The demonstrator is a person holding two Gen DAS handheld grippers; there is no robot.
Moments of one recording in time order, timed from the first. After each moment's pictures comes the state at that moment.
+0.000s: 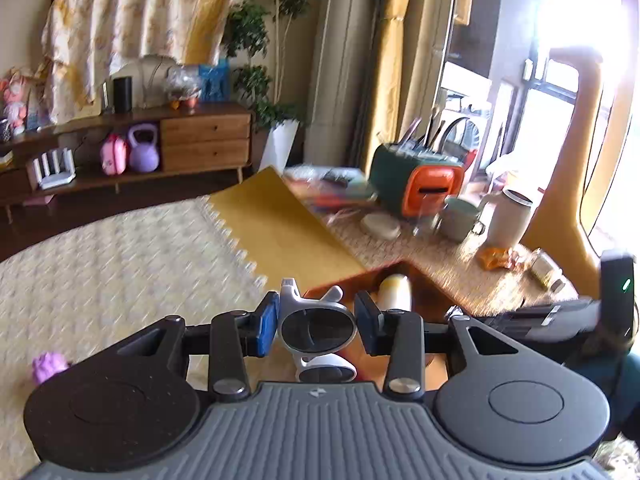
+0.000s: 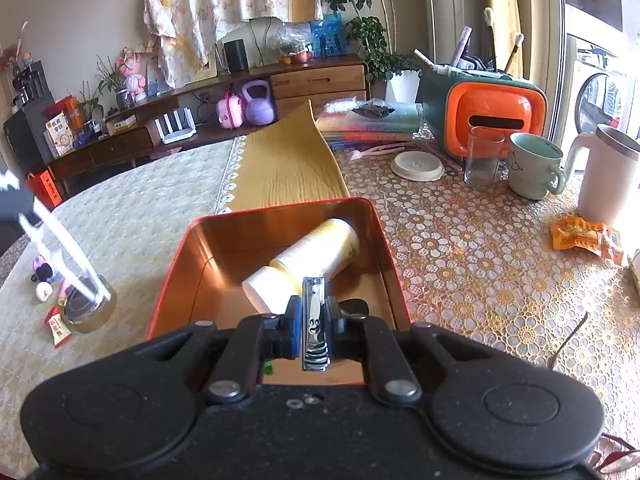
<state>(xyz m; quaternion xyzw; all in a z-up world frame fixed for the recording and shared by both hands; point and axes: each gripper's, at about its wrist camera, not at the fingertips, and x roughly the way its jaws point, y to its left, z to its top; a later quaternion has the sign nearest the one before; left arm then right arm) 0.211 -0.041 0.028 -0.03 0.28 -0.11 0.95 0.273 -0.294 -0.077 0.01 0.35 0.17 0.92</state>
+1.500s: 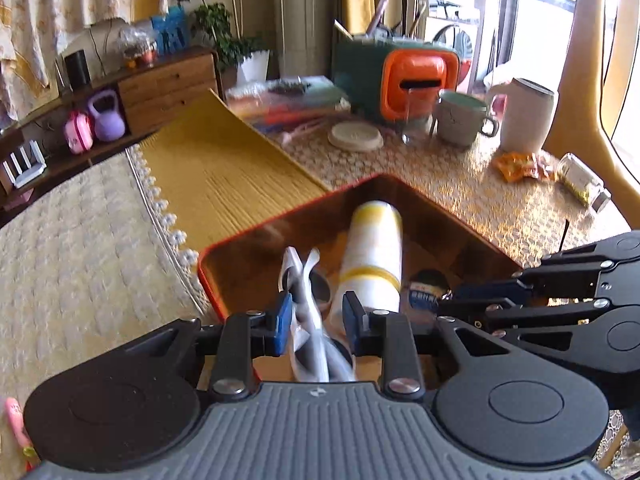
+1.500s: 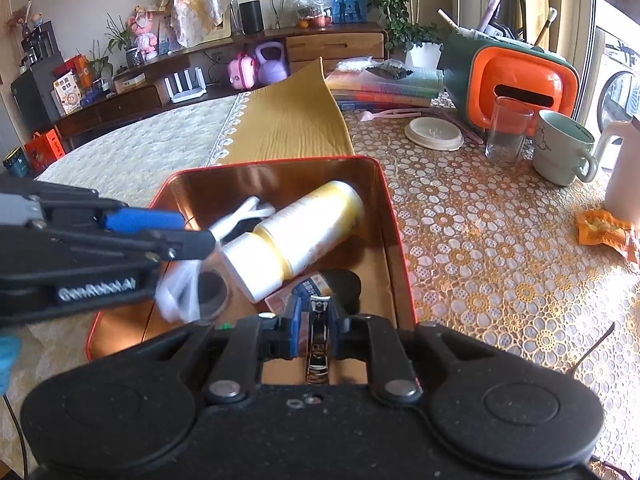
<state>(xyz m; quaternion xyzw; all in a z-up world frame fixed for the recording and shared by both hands) 0.304 -0.146 -0.077 0.06 0.38 -0.12 0.91 0.304 -0.294 -0.106 -0.03 0.39 0.19 0.90</state>
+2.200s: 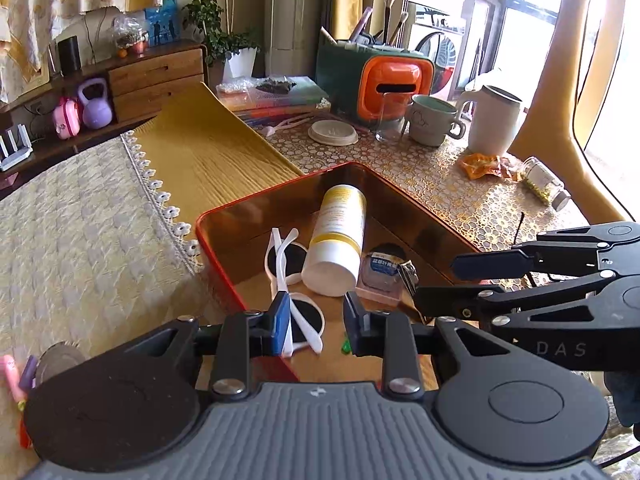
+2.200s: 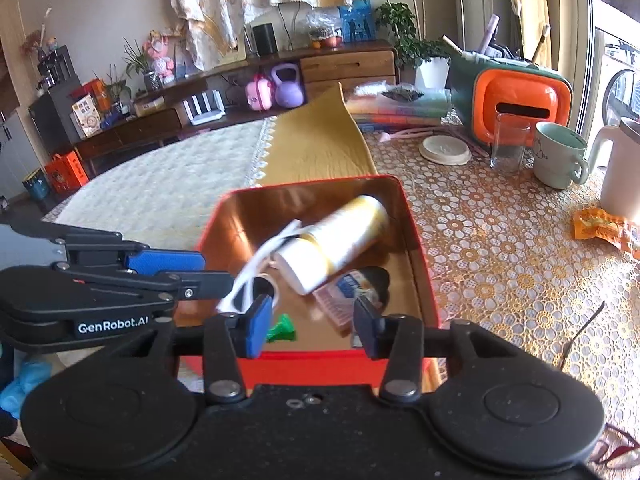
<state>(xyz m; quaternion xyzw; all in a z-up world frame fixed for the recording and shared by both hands) 0.253 -0.127 -0.055 0.02 0.38 -0.15 0.91 0.257 -0.295 -0.074 0.01 0.36 0.22 0.91</state>
